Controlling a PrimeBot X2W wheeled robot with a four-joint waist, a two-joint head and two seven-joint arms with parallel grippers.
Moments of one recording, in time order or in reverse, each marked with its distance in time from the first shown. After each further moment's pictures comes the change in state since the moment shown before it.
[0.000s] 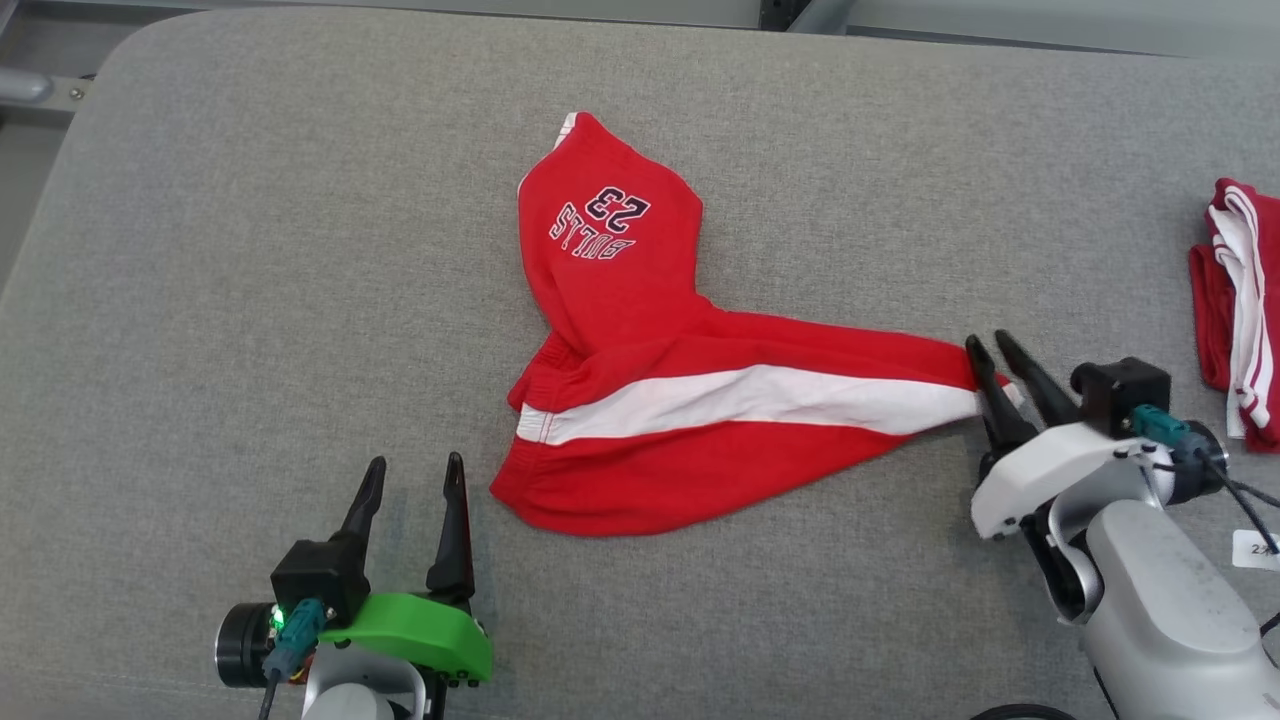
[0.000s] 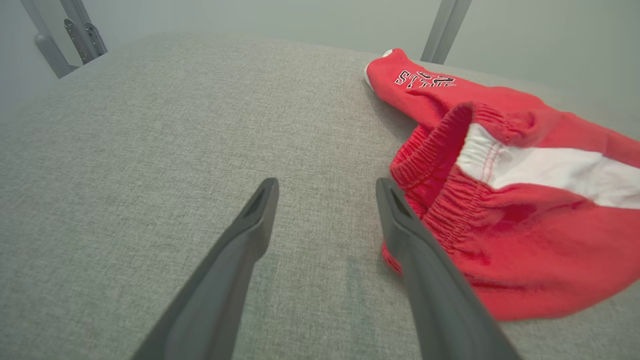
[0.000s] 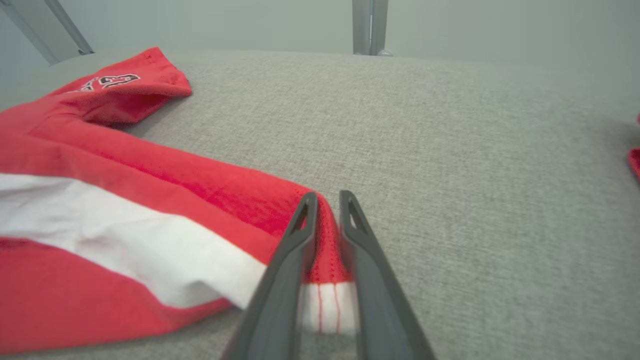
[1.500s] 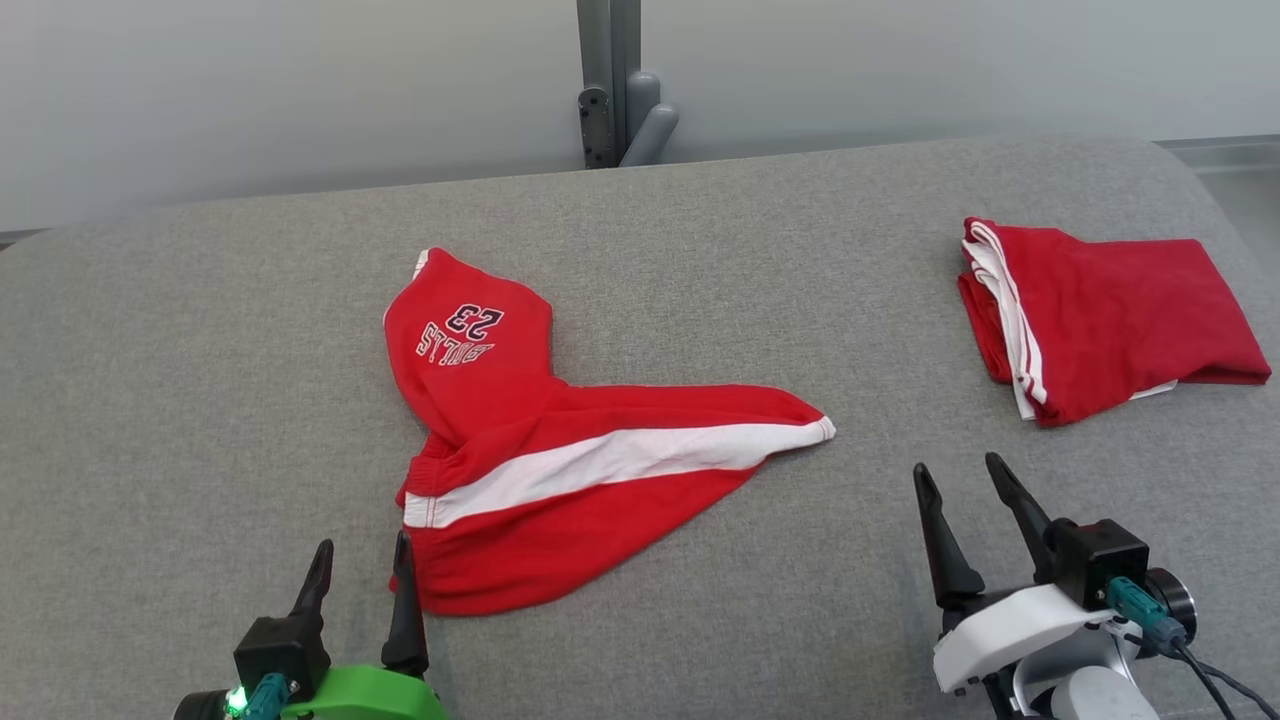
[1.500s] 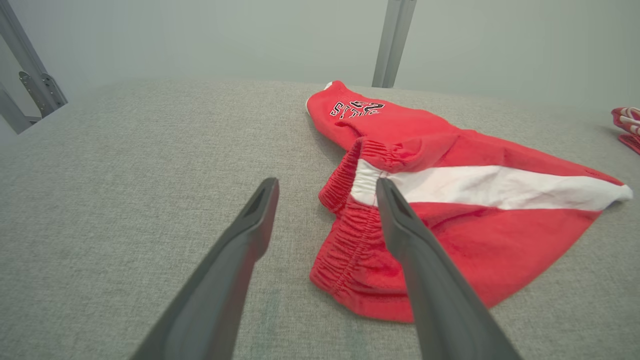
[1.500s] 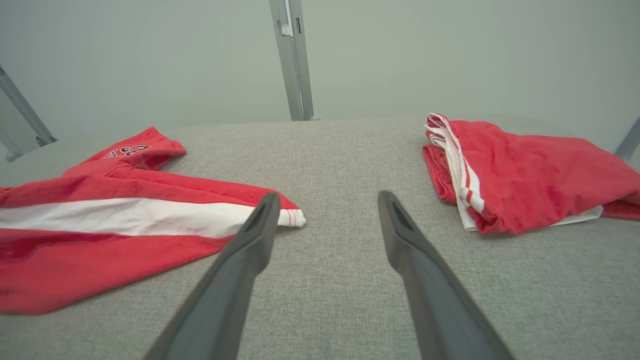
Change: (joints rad) left arm 0.120 0.000 0.101 0.002 0.066 -0.002 0.000; right arm 0.366 0.171 -0.173 -0.354 -0.188 0.000 0.000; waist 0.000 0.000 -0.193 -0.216
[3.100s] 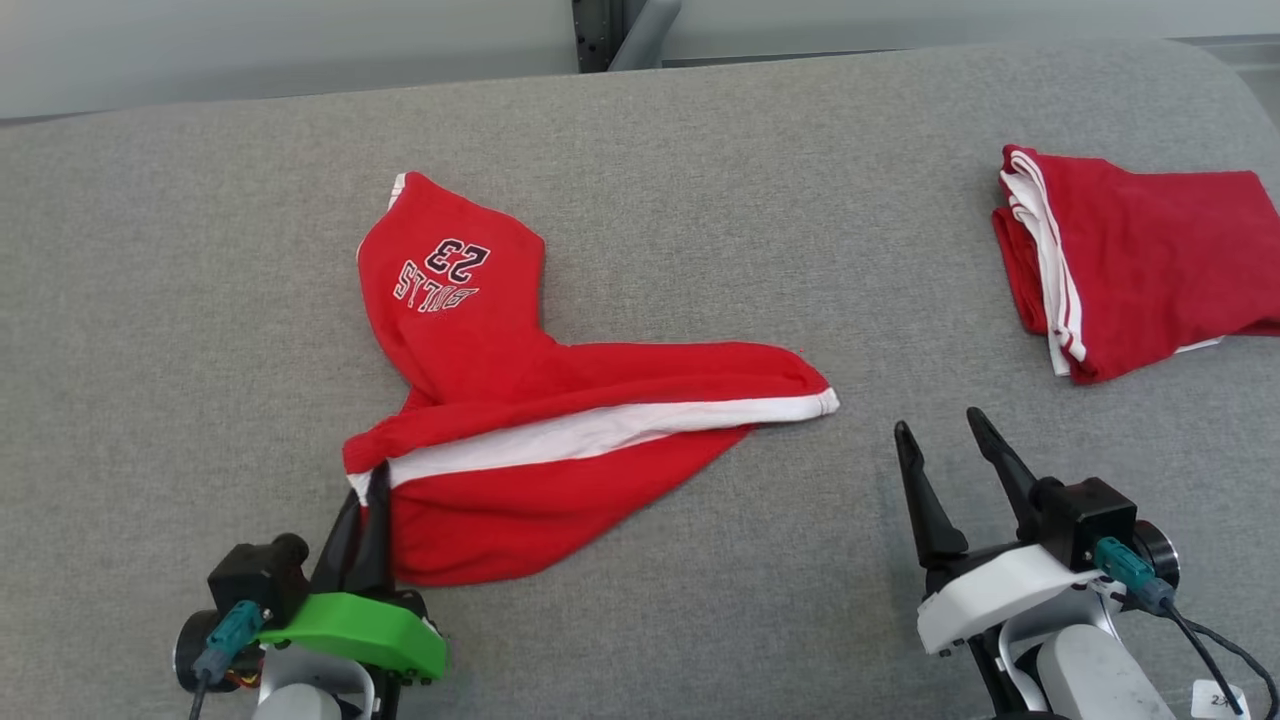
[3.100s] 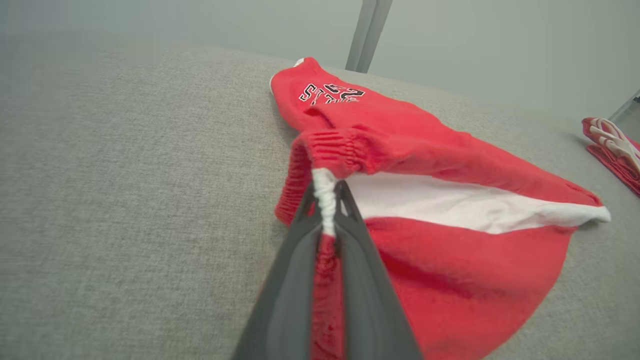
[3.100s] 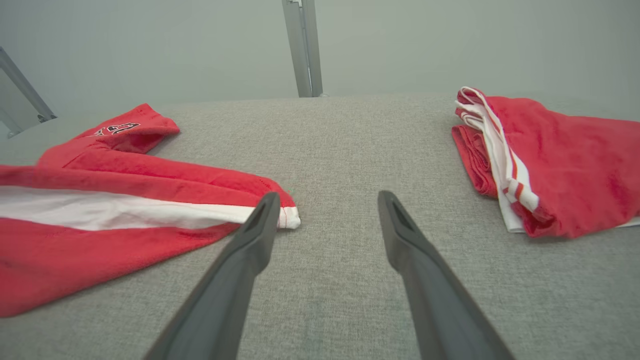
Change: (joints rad) left arm -0.130 0.000 0.004 0.055 -0.093 -0.134 0.000; right arm -0.066 -0.012 0.036 -0.014 0.013 0.000 0.000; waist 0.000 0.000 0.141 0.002
